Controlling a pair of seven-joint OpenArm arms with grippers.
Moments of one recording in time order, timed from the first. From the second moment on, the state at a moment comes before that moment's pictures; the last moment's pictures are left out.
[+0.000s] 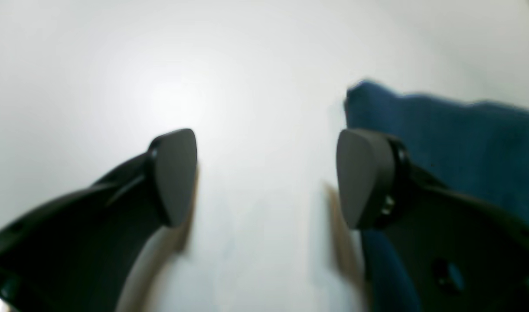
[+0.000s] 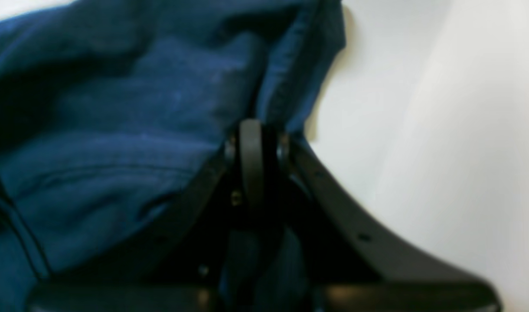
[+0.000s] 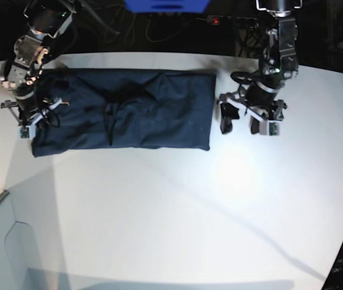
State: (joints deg) left arm 9.4 -1.2 -11.2 71.8 -10.2 -23.1 7.3; right arm -1.5 -1.3 43.5 71.9 -26.2 34.3 -12.4
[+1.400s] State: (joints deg) left arm 11.6 -0.9 -10.7 71.8 -10.2 -23.3 6.3; right arm -9.3 -7.4 18.2 99.2 -25.9 30.5 -25.9
